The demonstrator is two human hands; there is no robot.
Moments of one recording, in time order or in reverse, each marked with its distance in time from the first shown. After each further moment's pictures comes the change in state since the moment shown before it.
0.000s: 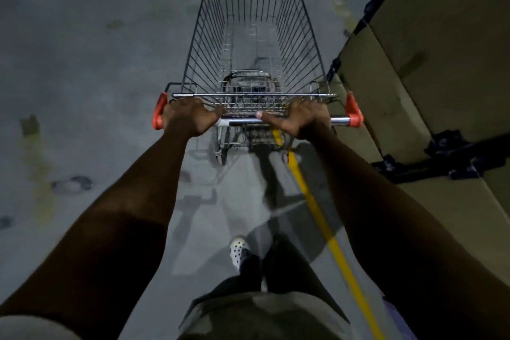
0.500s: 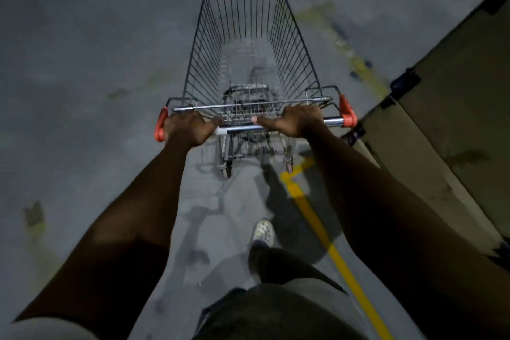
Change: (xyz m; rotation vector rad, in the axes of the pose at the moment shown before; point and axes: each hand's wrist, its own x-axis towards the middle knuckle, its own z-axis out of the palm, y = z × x) left_hand 0.338 -0.065 -0.123 0.019 0.023 -0.017; right_hand 0.341 -0.010 -0.128 0.112 -0.155 0.091
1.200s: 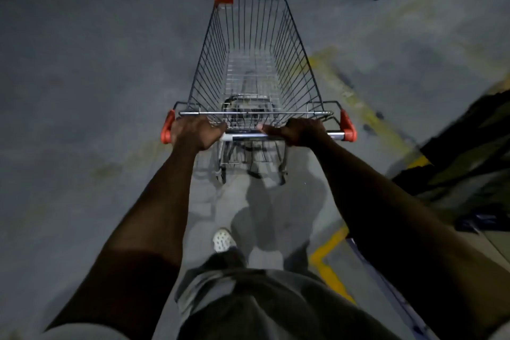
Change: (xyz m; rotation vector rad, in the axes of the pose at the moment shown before) left_hand 0.488 -0.117 -0.166 0.039 0.021 0.117; right_hand 0.434 -0.098 -0.231 0.234 -0.109 0.089
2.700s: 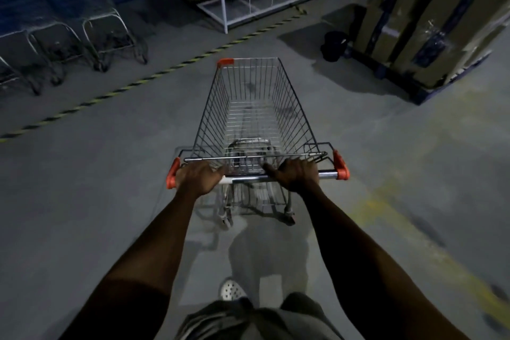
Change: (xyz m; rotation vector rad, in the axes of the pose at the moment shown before) left_hand 0.992 -0.217 -0.318 -0.070 -0.013 0.030; right_hand 0.867 -0.231 -0.541 -0.192 0.368 0.041
